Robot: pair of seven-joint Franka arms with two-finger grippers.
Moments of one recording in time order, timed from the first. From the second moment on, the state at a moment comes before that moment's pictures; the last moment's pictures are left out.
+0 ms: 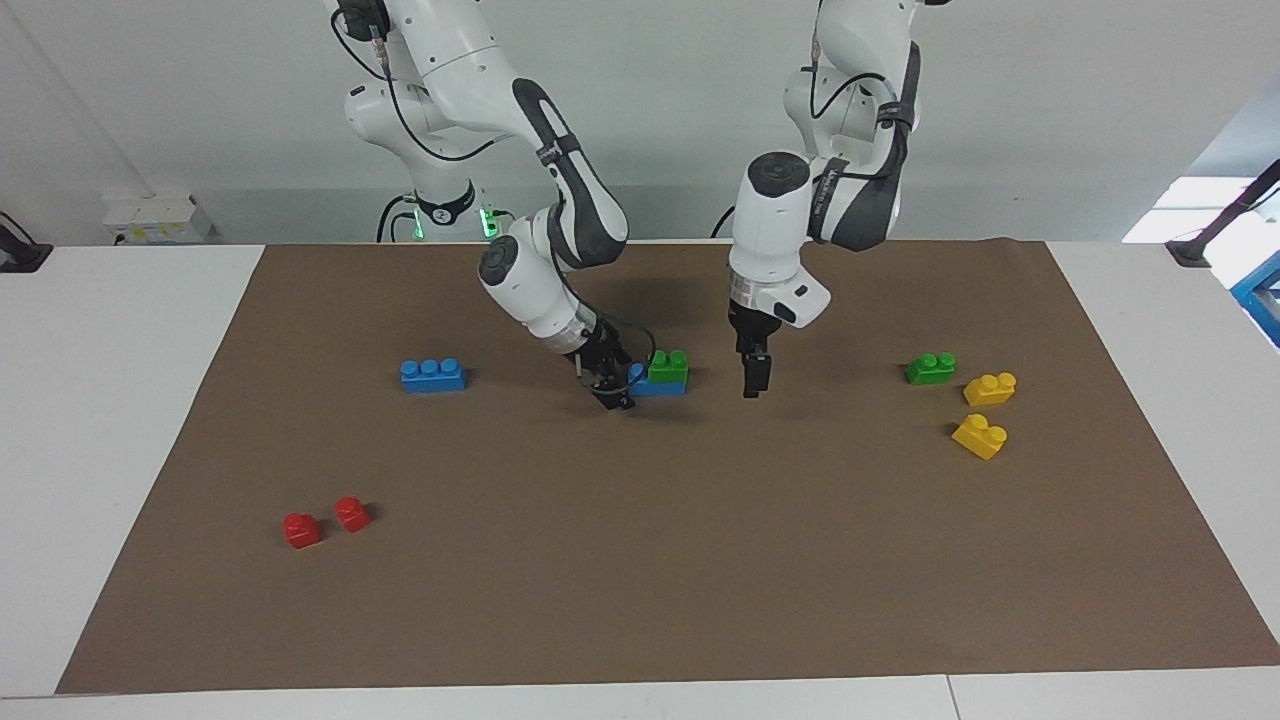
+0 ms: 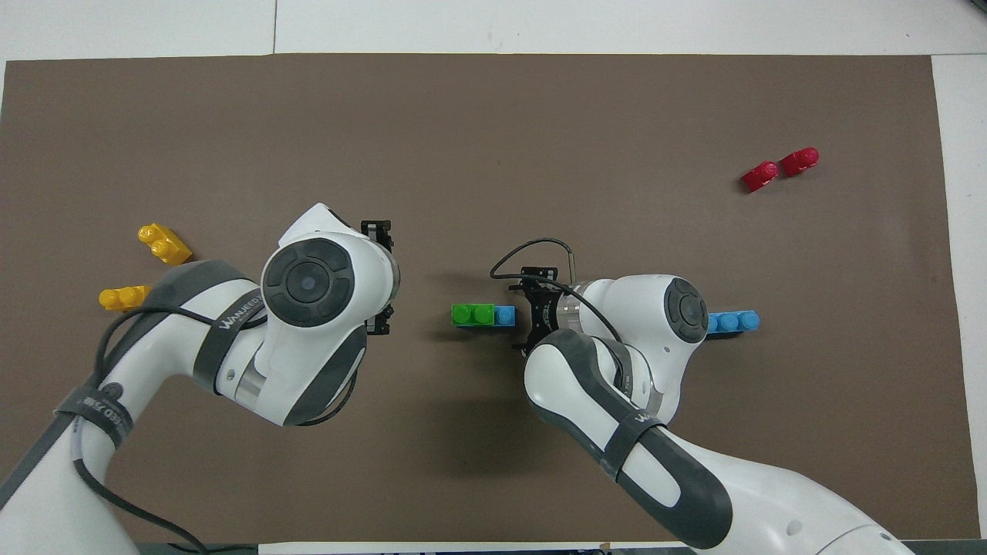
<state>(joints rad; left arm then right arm) -0.49 0.08 -0.03 -2.07 0.12 2.28 -2.06 0.41 0.29 0.15 -2.19 0.88 2.65 1.33</state>
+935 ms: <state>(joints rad) -0.18 0.06 -0.03 -2.04 0.12 2.26 -1.38 0.05 0.19 0.14 -2.15 0.70 2.31 1.08</state>
